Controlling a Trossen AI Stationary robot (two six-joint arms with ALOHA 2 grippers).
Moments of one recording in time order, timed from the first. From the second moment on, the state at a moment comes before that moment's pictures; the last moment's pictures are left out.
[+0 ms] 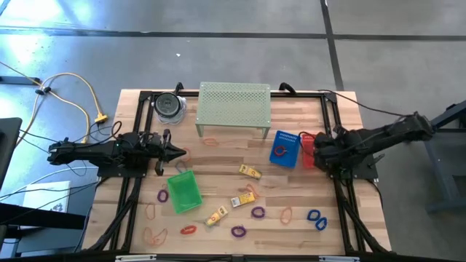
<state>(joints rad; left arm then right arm) 0.03 0.12 0.01 0.11 0.05 -0.23 0.21 0.85 0.69 -1.38 0.43 0.78</state>
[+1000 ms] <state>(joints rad) 0.03 0.12 0.01 0.12 0.05 -0.21 -0.35 1.09 0.69 -1.22 0.18 0.57</state>
